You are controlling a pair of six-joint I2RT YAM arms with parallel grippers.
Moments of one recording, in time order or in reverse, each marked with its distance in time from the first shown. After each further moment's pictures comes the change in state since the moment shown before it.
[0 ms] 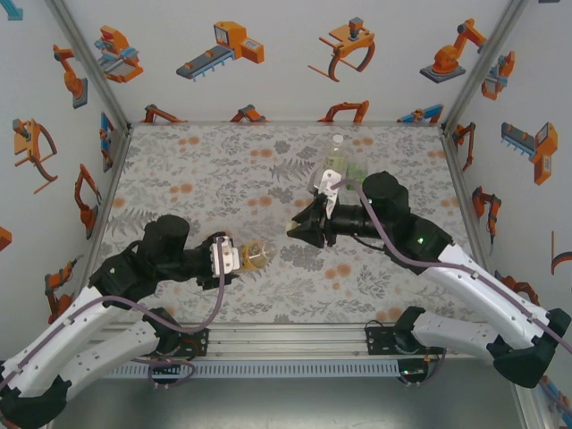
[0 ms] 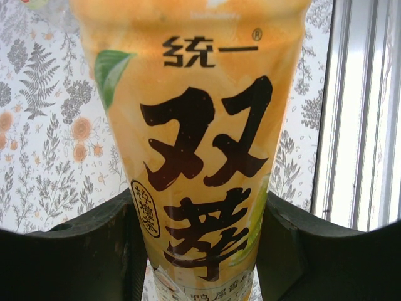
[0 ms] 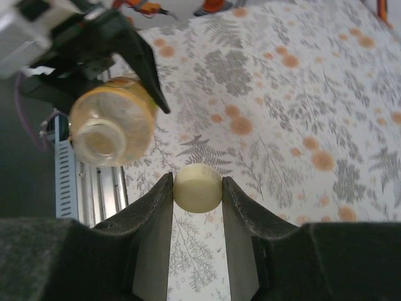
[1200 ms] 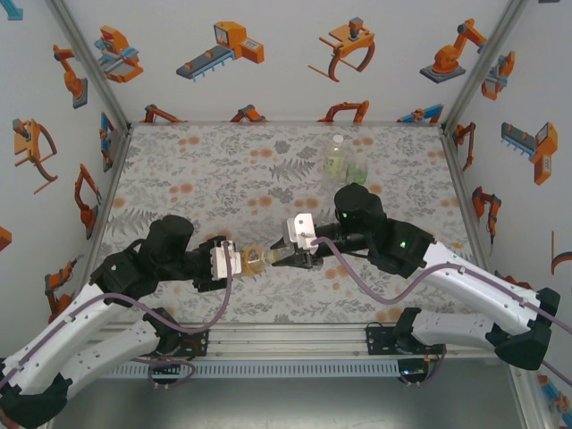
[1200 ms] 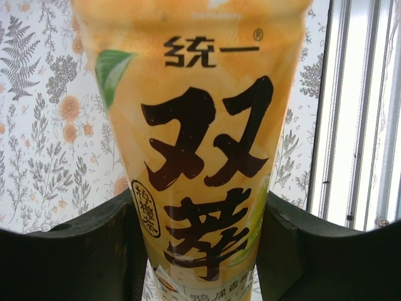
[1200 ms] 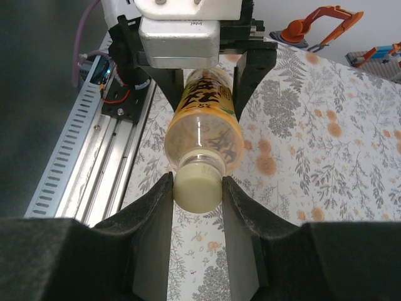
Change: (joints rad) left arm -0.001 0.018 0.016 -0.093 -0.035 0.050; right arm 0.173 0.075 0.028 -0.052 -0.110 -0.359
